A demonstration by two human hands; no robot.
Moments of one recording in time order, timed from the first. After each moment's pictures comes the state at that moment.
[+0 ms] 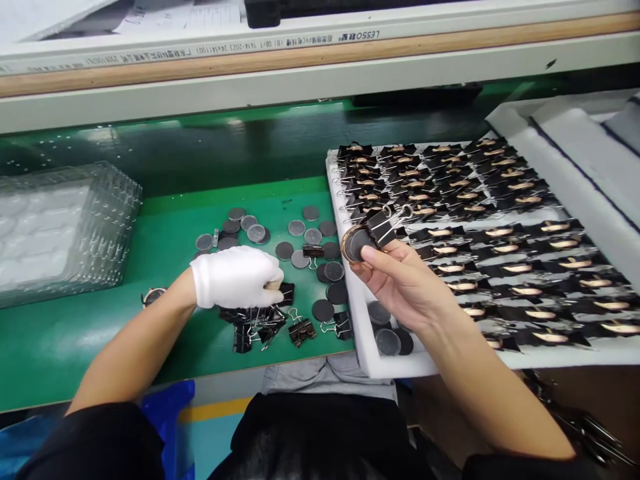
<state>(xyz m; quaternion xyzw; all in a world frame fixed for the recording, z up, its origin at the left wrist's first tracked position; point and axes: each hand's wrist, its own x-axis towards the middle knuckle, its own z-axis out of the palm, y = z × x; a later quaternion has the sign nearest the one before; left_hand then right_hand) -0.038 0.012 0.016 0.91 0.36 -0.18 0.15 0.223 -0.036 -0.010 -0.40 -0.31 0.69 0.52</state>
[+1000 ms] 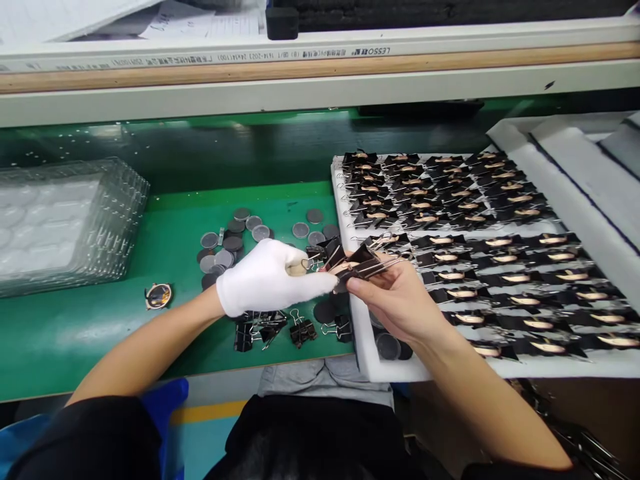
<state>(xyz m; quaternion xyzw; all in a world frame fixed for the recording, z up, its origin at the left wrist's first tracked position) -0.005 -0.014 0.016 0.75 0.48 0.15 0.44 0.215 -0.049 -0.022 -0.32 -0.46 0.67 0.48</state>
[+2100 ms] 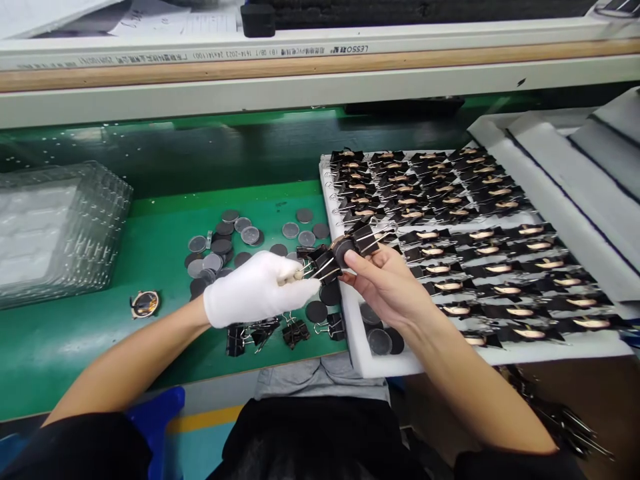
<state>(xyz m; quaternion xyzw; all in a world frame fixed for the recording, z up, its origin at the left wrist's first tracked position) -0.004 -0.016 0.015 0.77 0.41 0.13 0.46 0.218 -0.038 -0.021 -0.42 -0.32 0.67 0.51</state>
